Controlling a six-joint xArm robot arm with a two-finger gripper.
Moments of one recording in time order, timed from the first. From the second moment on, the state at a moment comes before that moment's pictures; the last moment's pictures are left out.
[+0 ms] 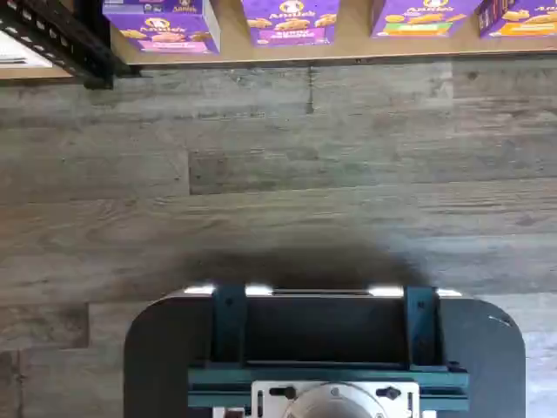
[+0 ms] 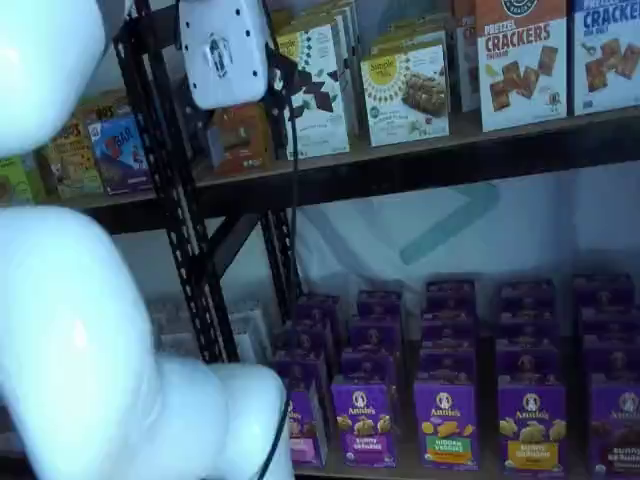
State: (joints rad) arm 0.01 -0.84 -1.15 0.04 2.00 0.03
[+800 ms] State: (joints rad) arm 0.00 -0.88 -1.02 0.04 1.85 0.02
